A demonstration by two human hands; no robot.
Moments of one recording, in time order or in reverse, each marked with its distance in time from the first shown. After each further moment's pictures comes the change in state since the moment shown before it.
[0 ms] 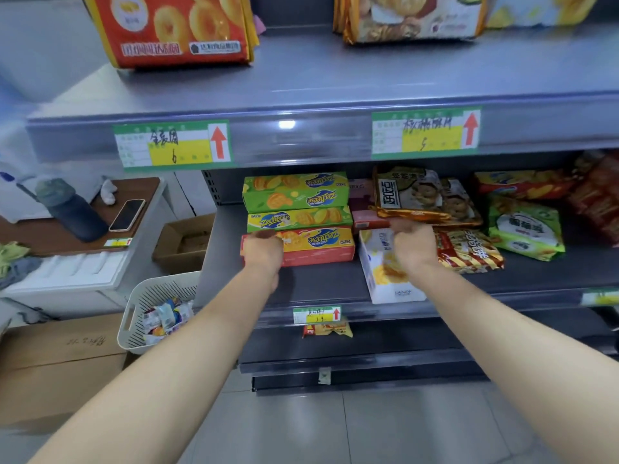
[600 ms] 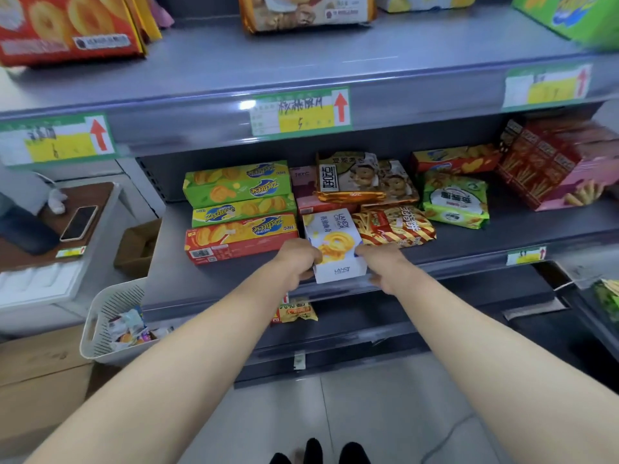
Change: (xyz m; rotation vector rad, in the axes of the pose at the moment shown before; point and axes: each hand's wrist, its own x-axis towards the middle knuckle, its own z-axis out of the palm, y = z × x) left_hand -0.079 -0.037 0.102 0.381 -0.502 -0.188; right_hand -0.015 0.048 -0.068 0.121 -0.219 0.507
